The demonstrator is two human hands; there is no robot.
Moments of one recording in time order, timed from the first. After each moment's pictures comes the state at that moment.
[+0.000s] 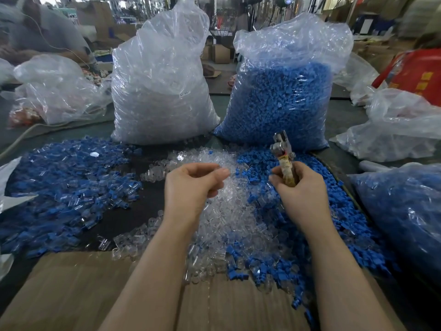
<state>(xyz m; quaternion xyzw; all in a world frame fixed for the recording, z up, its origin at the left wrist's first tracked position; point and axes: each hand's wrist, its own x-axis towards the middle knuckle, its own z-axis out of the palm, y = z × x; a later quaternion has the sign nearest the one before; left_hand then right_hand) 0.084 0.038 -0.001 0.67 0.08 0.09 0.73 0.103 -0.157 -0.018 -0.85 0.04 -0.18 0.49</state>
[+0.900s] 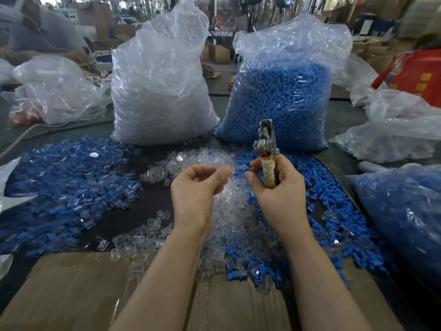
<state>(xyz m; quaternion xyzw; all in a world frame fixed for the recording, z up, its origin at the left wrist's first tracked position) 0.087 0.017 -0.010 0.57 0.12 0.14 0.80 0.090 -0.120 -0.014 -0.78 -0.11 -0.24 0.57</state>
